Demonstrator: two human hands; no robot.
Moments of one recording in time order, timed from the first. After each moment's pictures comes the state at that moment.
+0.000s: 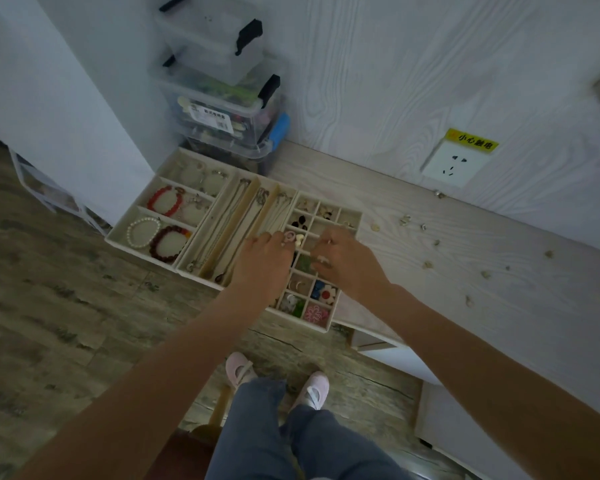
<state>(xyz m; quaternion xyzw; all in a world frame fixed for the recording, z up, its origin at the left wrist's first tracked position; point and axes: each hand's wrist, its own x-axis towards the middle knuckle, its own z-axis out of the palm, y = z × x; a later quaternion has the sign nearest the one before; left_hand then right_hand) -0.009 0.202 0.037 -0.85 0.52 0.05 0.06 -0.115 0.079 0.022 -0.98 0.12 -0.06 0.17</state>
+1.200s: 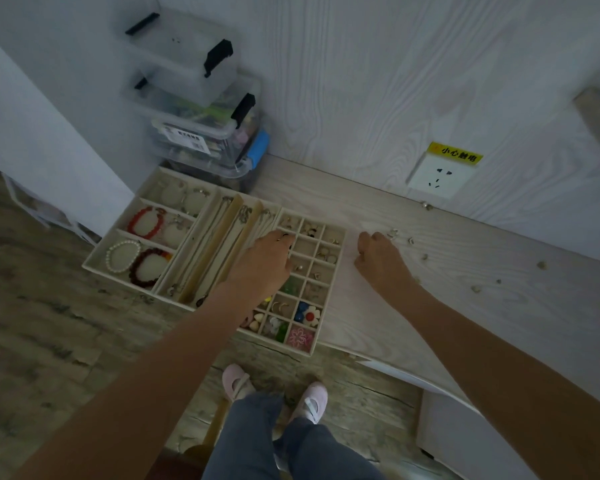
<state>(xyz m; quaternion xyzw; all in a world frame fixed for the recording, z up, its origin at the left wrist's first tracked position) 0.011 0.152 0.029 -0.84 0.47 0.22 -0.11 -0.133 -0.004 -0.003 -0.93 0.34 0.04 0.15</state>
